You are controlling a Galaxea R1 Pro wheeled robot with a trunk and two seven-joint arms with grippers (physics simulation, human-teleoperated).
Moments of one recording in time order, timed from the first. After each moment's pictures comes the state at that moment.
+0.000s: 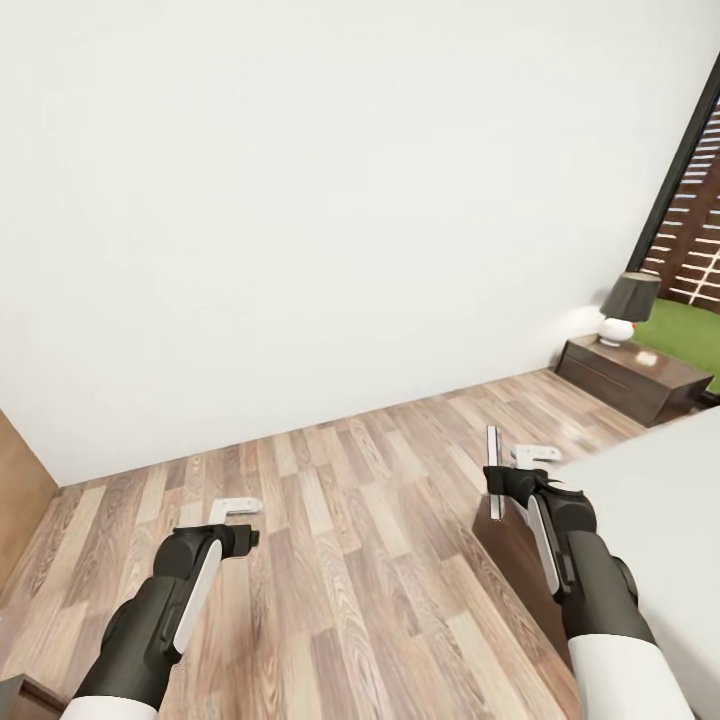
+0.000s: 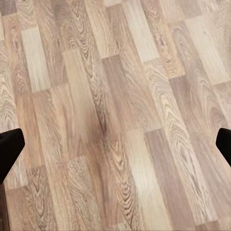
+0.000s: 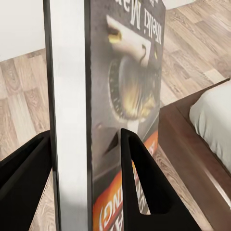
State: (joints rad) left arm -0.43 -0.02 0.00 -1.30 0.05 0.91 0.17; right arm -0.57 0.01 -0.19 -1.29 0.14 0.71 0.11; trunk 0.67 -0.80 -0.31
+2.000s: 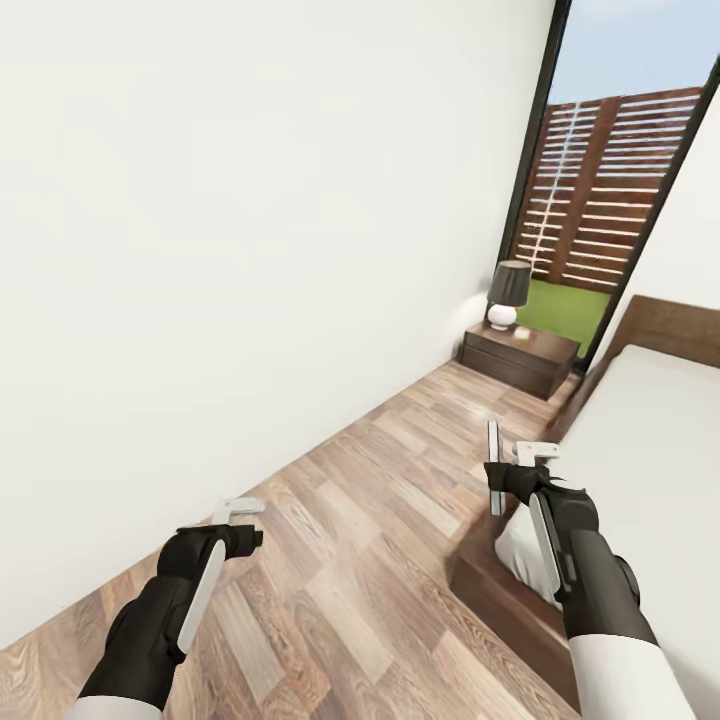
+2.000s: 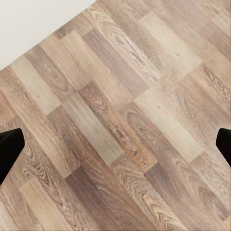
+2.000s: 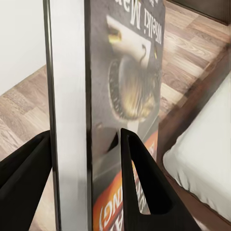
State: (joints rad) left arm -0.43 -0.03 0.00 -1.30 0.05 0.91 0.17; right arm -0.57 0.02 -0.19 -1.31 0.14 0.71 0.11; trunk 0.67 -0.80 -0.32
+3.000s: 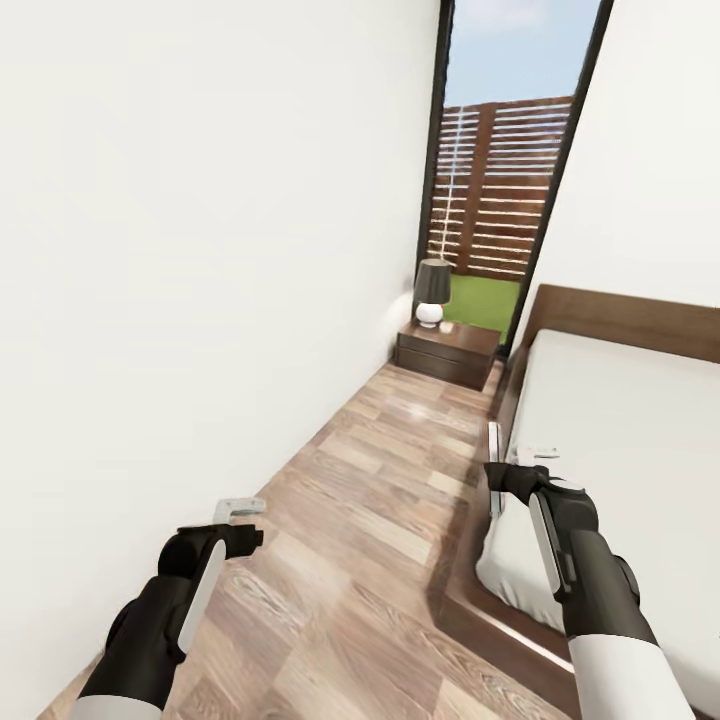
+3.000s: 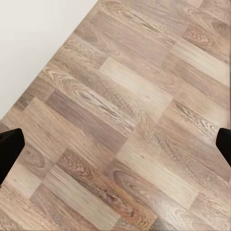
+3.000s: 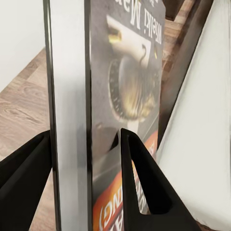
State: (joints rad) left arm -0.44 -0.03 0.00 -1.30 0.05 0.91 0.17; right arm -0.57 0.02 -0.19 -1.31 0.14 0.71 0.11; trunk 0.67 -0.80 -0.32
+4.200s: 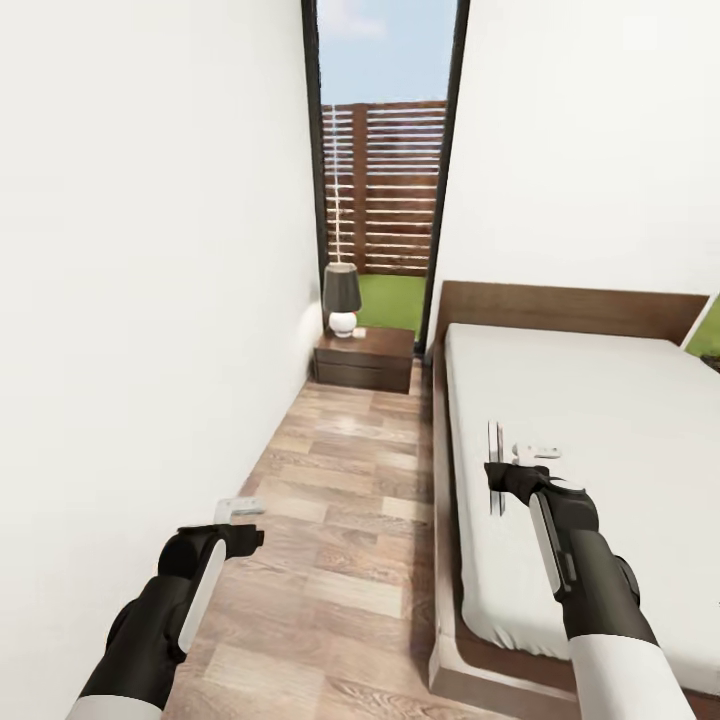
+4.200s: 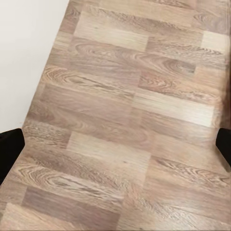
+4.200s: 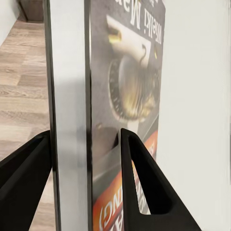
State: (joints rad) left arm -0.44 -0.04 0.00 -1.30 0.05 0.91 0.16; right arm -0.57 0.02 -0.19 -1.31 0.14 0.71 0.11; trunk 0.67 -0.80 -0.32
